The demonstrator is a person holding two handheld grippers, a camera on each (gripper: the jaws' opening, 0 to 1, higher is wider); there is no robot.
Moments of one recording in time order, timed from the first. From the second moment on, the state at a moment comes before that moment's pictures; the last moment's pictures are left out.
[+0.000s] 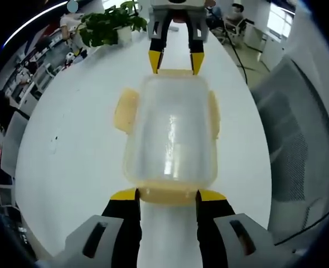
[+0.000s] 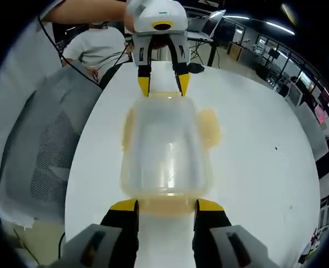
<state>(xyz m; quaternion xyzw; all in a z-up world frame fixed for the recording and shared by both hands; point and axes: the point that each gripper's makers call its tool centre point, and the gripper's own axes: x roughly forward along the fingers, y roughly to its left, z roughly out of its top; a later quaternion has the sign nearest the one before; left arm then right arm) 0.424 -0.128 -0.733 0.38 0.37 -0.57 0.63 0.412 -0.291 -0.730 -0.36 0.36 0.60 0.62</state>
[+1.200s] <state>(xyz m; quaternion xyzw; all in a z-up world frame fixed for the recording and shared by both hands) 0.422 -0.128 -0.739 0.35 0.38 -0.57 0.64 0.417 -0.292 -0.744 -0.35 0.38 0.61 0.60</state>
